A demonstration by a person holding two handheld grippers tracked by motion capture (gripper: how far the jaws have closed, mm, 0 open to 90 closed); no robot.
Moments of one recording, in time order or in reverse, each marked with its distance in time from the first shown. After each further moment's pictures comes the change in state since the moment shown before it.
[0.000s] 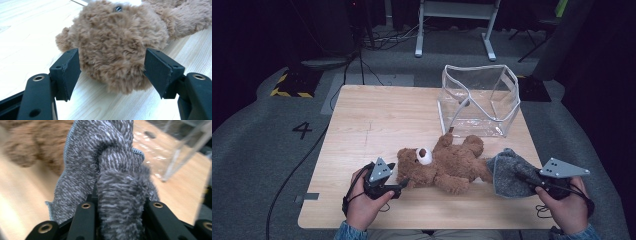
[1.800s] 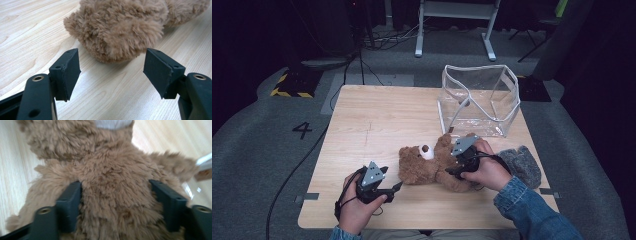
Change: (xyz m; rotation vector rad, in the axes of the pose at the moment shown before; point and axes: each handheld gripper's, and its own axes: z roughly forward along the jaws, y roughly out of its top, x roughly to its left) left arm 0.005 -0.013 -0.012 0.024 0.018 0.005; right arm 0.068 0.100 0.174 0.208 0.338 -0.356
